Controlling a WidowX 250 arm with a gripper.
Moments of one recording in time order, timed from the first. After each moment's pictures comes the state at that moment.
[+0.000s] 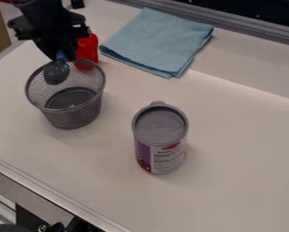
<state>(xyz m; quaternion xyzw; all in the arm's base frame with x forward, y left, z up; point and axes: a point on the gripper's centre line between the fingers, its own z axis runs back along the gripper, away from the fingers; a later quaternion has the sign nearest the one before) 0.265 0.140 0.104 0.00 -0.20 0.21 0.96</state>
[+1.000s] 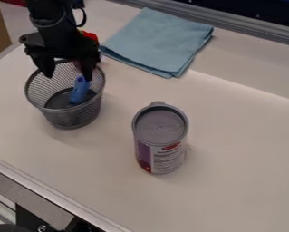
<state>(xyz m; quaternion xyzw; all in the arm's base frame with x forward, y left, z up) 0.260 0.126 0.085 0.06 -0.15 0.20 0.97</state>
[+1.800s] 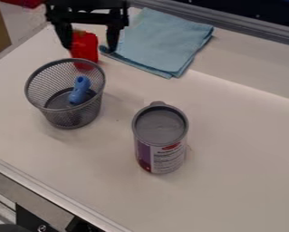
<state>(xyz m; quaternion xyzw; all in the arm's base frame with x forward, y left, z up) 0.287 0.084 0.127 0.06 -0.08 0.24 0.96</state>
